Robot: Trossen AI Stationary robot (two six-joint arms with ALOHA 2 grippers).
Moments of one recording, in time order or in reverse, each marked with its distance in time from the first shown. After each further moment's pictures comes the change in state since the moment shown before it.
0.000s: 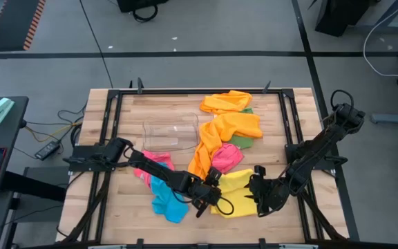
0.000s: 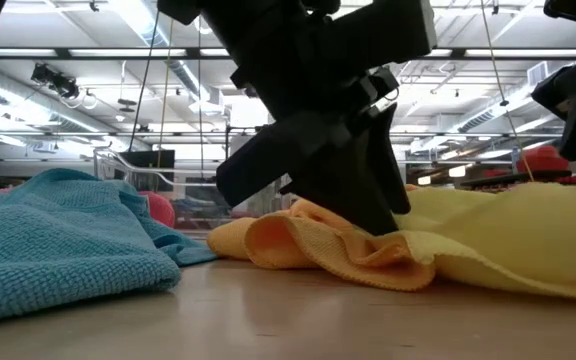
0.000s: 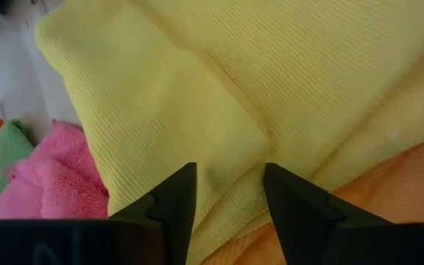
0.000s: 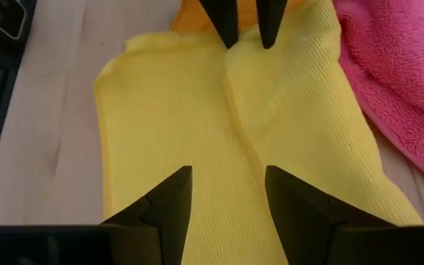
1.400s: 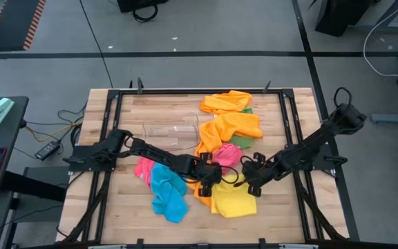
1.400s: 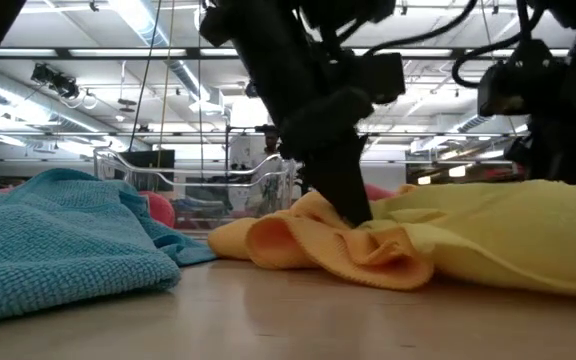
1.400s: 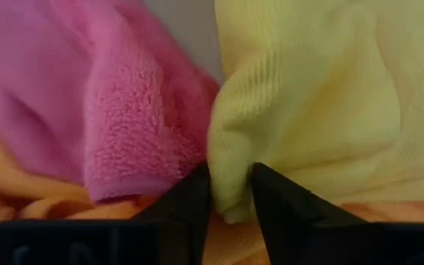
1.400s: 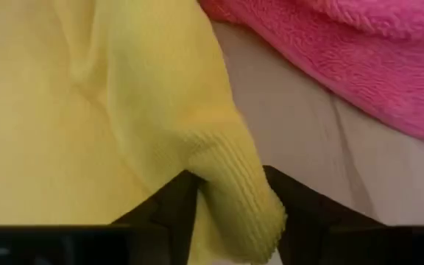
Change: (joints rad) left arm 0.136 -0.043 -0.002 -0.126 0.152 -0.527; right arm -0.288 -0.005 -0.060 -0.129 -0.229 0.011
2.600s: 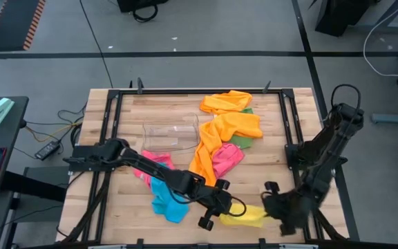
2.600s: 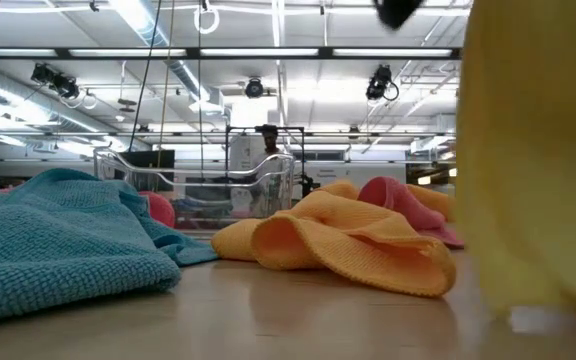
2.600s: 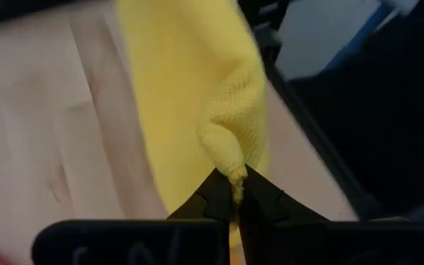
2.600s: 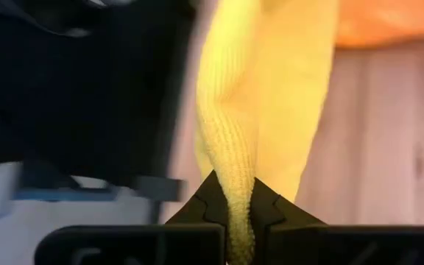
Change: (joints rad) left arm -0.159 0.019 0.286 0.033 0.254 0.125; right arm 0.453 0.005 0.399 -0.236 -0.012 0.081
